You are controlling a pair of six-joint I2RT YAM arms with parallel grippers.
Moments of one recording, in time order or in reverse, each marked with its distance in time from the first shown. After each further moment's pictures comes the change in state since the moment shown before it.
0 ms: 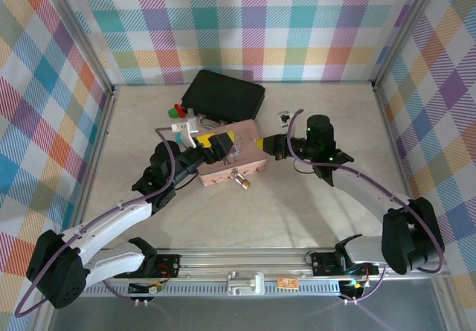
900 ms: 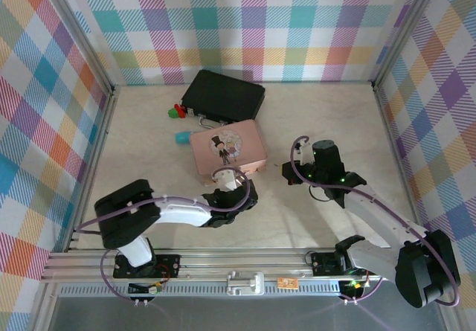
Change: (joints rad) left arm -0.496 0.618 0.085 -0.246 -0.793 -0.385; right arm 0.000 -0.226 -0.197 -0.333 0.345 -0.143
